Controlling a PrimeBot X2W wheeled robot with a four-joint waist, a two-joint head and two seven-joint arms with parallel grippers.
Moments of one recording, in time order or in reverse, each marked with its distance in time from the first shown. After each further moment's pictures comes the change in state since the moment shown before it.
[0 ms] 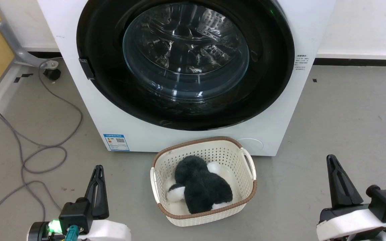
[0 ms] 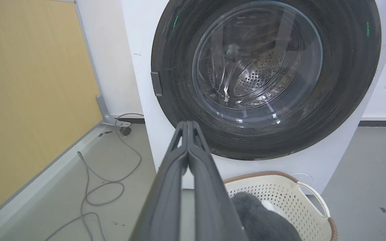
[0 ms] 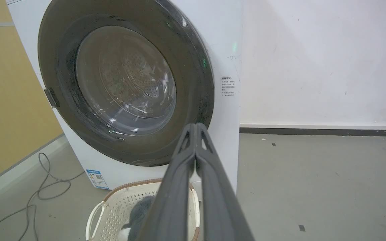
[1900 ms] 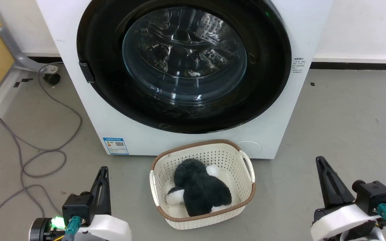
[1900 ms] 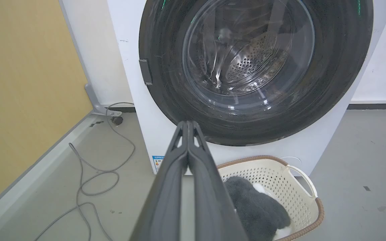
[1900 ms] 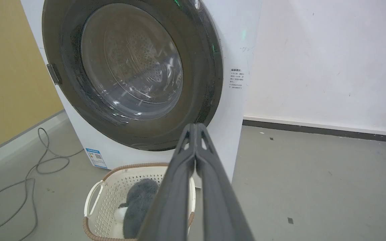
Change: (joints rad) left arm -0.007 -0.001 0.009 -0.015 0.009 -0.054 0.121; right arm 0.000 0.000 0.028 -0.040 -0.071 0.000 0.119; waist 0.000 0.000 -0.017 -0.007
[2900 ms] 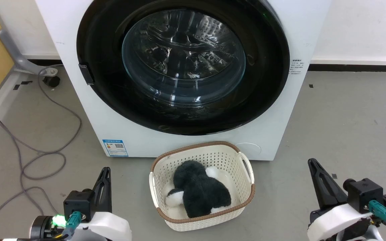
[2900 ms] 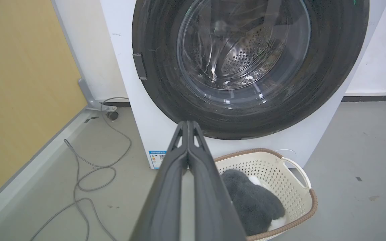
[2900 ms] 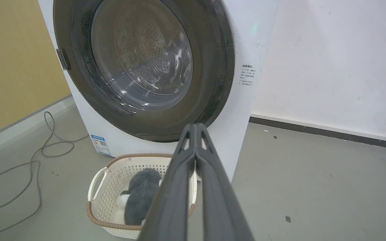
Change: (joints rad) left arm -0.005 -0.001 0.006 -0.009 0.000 -0.031 0.061; right arm 0.001 0.000 0.014 -0.020 -0.043 0.000 0.061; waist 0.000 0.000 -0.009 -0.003
